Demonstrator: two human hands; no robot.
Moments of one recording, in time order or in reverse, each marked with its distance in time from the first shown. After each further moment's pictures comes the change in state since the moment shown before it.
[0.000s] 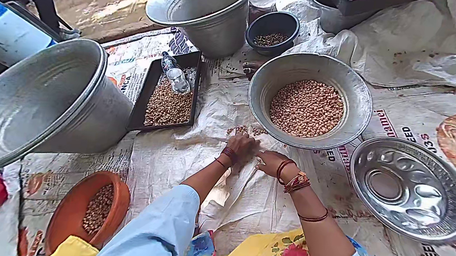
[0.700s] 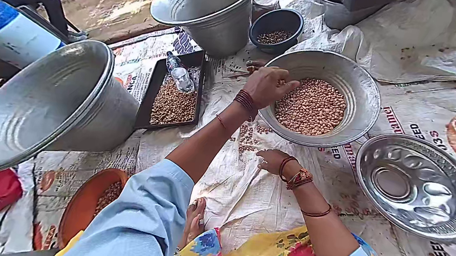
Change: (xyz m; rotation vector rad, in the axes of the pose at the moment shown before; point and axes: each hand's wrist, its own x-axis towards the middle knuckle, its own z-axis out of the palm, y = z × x) left_hand 0.024 0.079 -0.206 -0.232 0.422 0.299; right_hand 0.008 -0.001 0.004 -0.031 -0.023 -0.044
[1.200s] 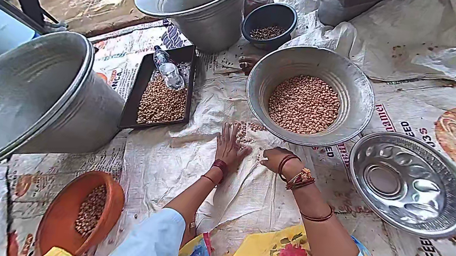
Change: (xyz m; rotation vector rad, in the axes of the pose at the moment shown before) left_hand -0.178 -0.116 0.182 0.180 -0.107 -0.518; right_hand -0.025 -0.001 -0.017 0.003 -0.046 0.256
